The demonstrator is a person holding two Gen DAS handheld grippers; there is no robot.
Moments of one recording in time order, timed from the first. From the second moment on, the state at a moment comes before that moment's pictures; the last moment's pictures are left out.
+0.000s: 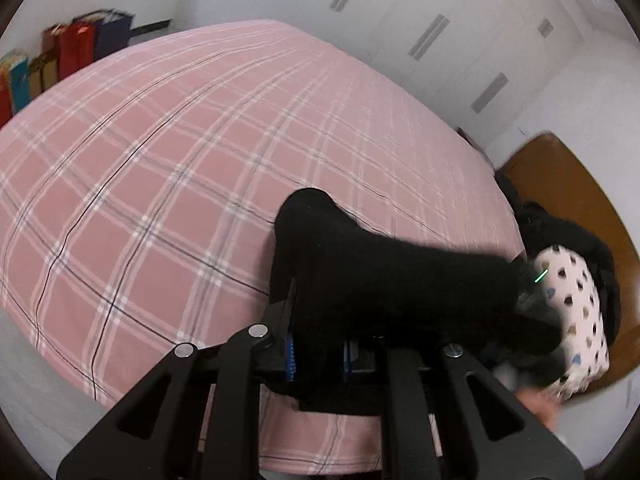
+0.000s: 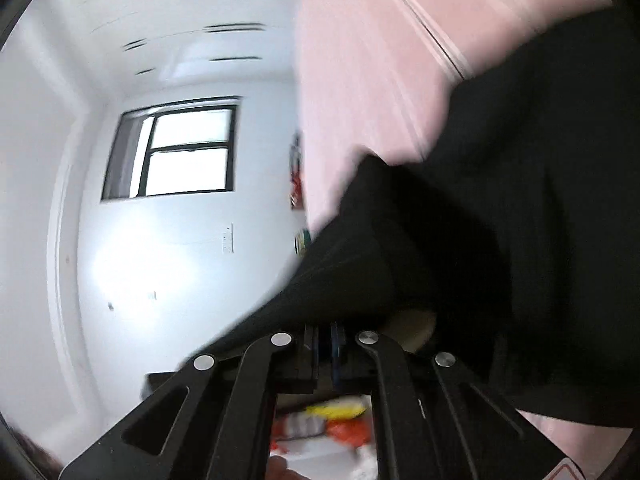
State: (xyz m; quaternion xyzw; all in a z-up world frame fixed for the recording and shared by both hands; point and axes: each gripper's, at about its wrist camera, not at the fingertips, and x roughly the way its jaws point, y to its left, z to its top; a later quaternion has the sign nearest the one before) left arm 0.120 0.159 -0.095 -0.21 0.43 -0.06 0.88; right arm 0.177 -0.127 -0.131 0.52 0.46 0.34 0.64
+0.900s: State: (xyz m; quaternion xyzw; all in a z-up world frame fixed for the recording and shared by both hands) left arm 0.078 0.018 -0.108 -0.02 0.46 -0.08 0.88; right arm 0.096 -0.296 -0.179 0.33 0.51 0.17 0.78
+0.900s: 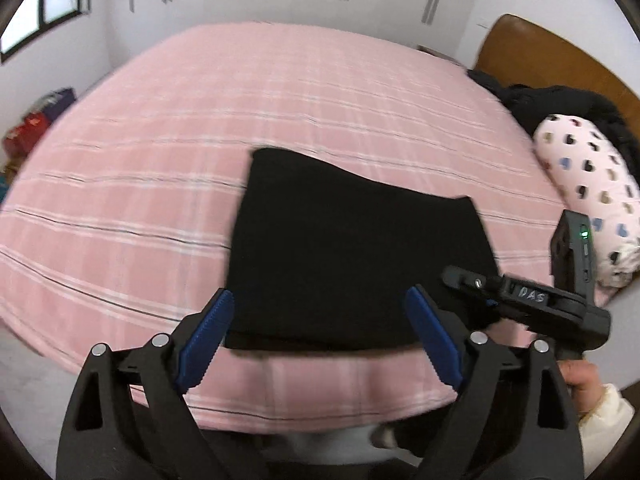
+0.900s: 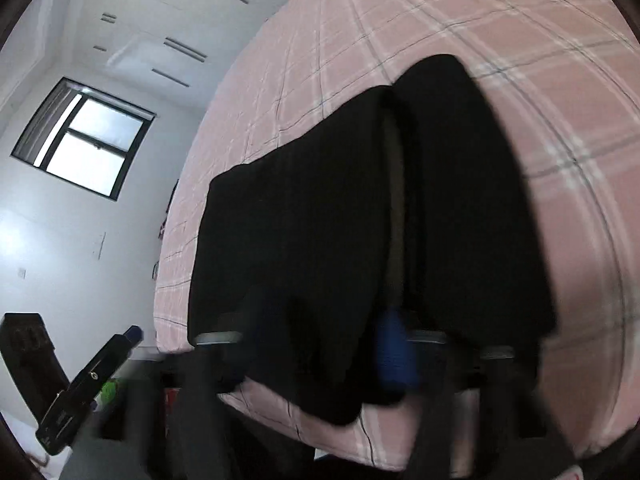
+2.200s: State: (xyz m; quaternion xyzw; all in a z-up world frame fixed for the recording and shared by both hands) left arm 0.130 -0.007 -0.170 0.02 0.54 -0.03 0.84; right arm 0.095 -0.278 -0.159 0.17 0.52 0.09 0.83
